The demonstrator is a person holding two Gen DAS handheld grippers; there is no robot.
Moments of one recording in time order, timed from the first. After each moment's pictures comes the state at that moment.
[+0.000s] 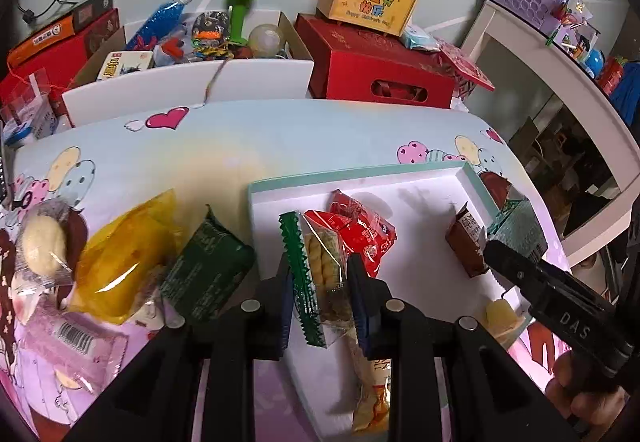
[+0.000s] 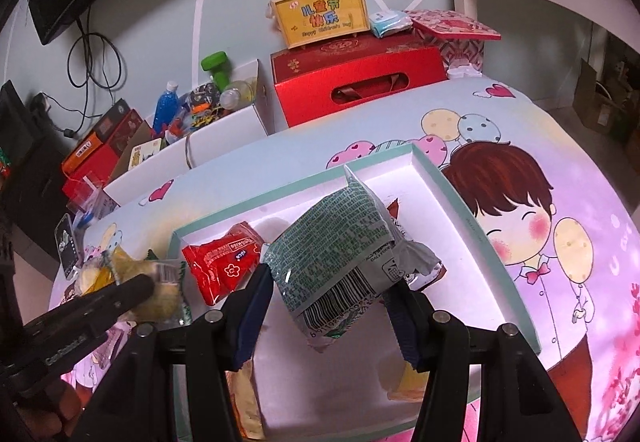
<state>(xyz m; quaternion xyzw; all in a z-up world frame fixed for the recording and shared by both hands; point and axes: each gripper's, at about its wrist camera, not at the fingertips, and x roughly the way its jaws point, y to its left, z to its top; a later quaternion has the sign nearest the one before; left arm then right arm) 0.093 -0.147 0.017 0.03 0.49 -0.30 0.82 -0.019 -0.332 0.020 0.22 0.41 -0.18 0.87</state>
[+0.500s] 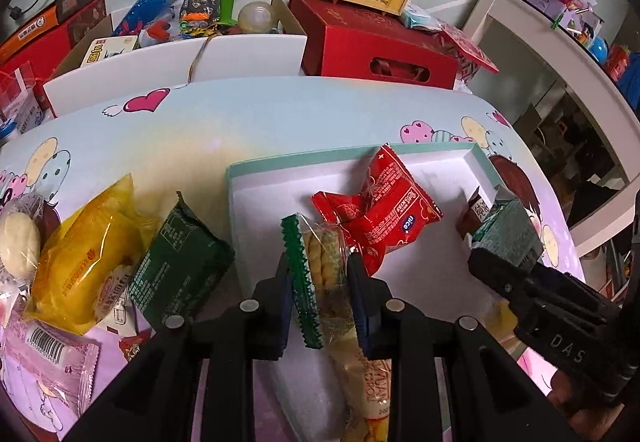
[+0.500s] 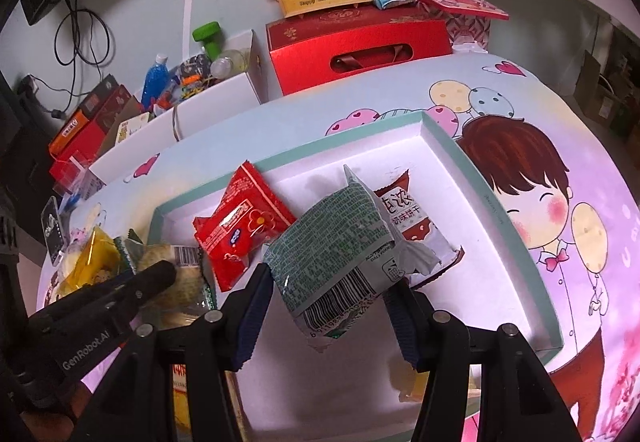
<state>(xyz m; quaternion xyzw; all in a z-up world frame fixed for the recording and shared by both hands) 0.097 -0.165 -0.006 0.04 0.51 -0.31 0.81 -0.004 -0.326 -0.003 0.21 0.45 -0.18 0.85</state>
